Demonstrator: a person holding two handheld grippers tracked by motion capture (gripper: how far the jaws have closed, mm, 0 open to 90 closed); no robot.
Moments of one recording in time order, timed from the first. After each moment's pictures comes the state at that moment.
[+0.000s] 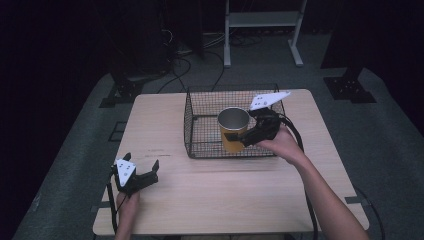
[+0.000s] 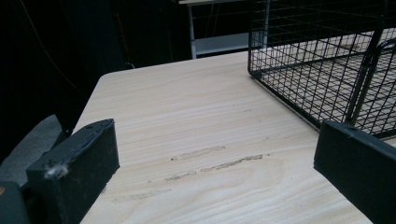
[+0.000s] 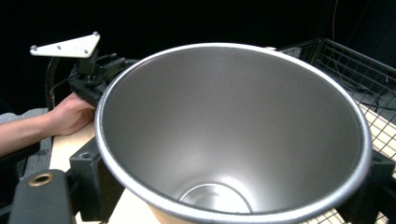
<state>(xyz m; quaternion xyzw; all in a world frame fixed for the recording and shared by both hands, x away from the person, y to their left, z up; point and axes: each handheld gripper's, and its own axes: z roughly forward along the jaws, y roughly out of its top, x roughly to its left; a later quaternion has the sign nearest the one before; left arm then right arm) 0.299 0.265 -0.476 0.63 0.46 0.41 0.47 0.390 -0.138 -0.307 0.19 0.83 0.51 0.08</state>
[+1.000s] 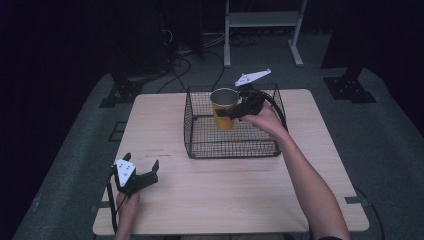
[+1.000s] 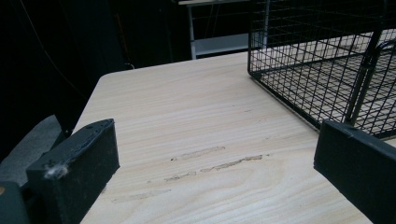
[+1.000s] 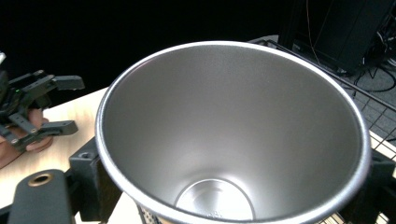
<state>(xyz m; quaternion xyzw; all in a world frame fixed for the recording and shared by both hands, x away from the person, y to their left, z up) 0.299 0.266 -0.476 0.63 0.46 0.41 0.47 0.476 -0.113 -0.315 0.24 0.83 0.49 0.08</state>
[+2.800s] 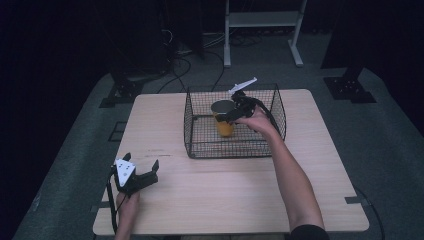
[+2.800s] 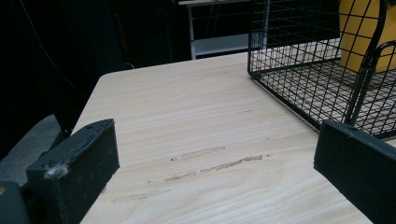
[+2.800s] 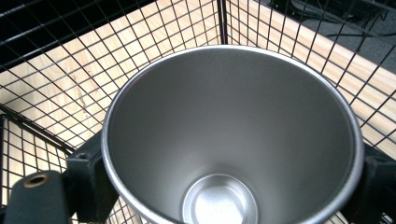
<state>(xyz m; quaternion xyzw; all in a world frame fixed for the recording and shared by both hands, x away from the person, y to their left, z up) 0.299 0.266 -0.476 0.63 0.46 0.41 0.47 0.536 -0.104 -0.391 0.29 0.85 0.43 0.05</state>
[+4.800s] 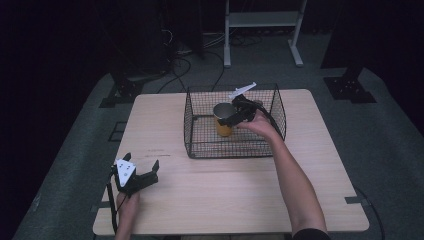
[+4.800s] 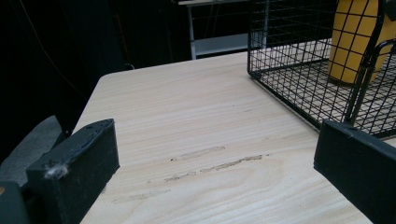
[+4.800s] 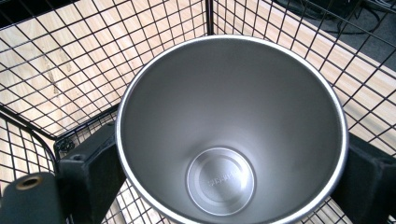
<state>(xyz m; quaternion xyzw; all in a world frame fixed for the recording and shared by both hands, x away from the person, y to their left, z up) 0.298 0.265 -0.476 0.63 0.46 0.41 0.47 0.528 -0.106 -0.402 0.29 0.86 0.40 0.09</state>
